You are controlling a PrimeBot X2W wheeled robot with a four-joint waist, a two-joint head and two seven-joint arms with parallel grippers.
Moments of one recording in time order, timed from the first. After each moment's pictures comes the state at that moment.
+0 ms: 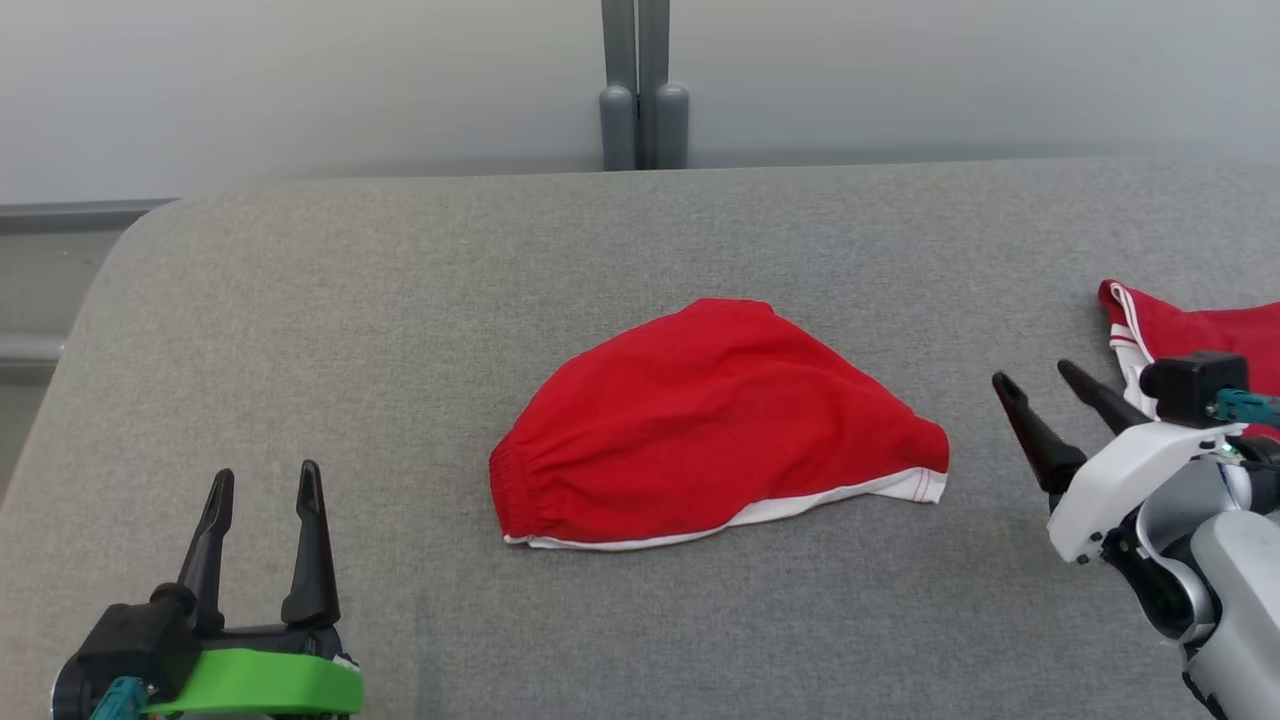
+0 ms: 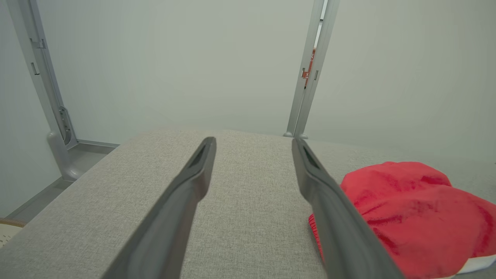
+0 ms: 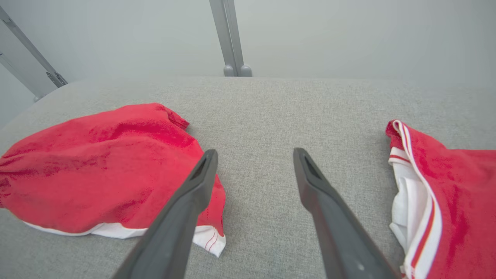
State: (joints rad) left arm 0.04 0.16 -0.06 0.06 -0.35 -0.04 -0.26; right arm -0.33 -0.47 0.34 0.37 0.65 0.13 0.03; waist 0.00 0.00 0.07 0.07
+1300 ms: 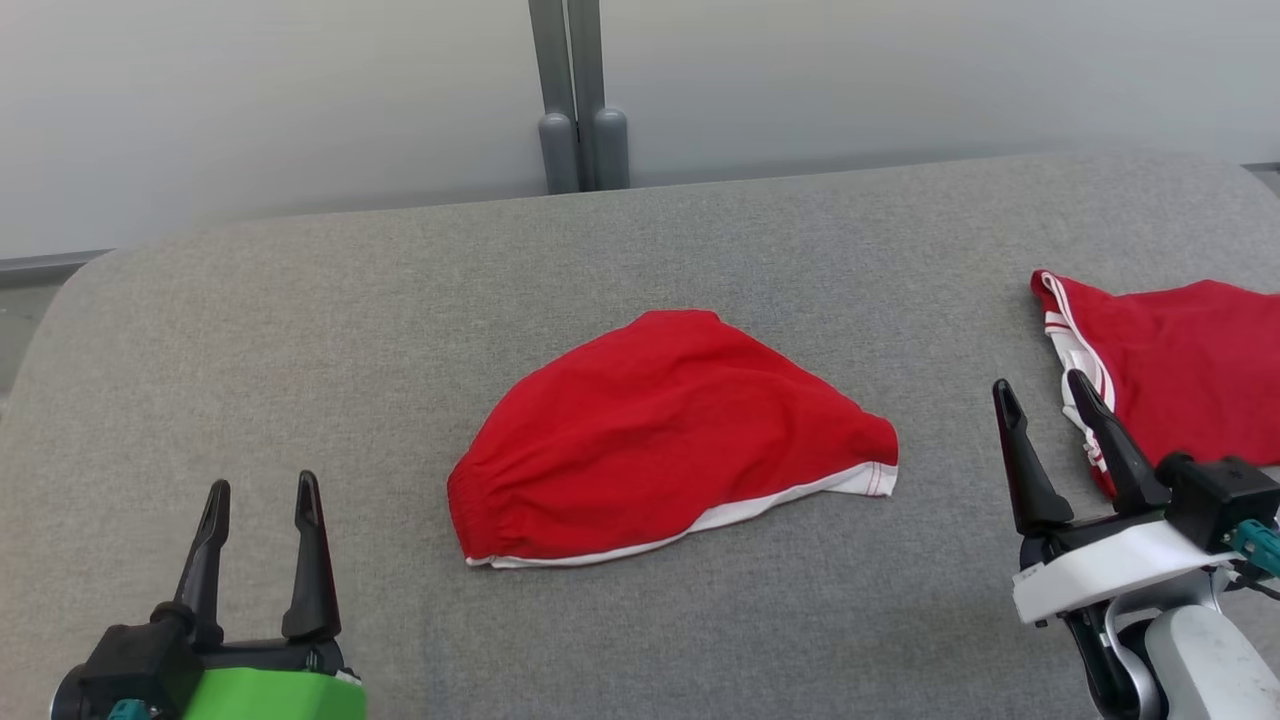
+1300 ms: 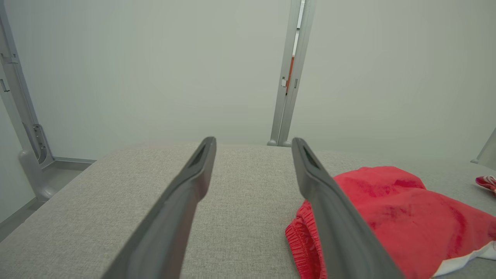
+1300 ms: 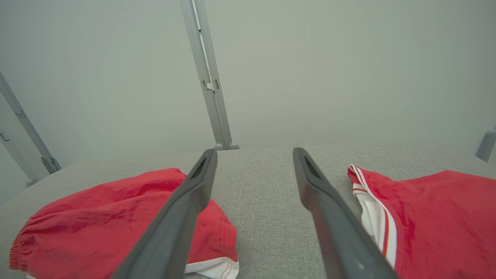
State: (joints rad) left arm 0.07 0.08 0.04 0.02 -0.25 -0.11 -0.26; right arm -0.10 -0.25 0.11 0.14 0.38 0.13 -0.26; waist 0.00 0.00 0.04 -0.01
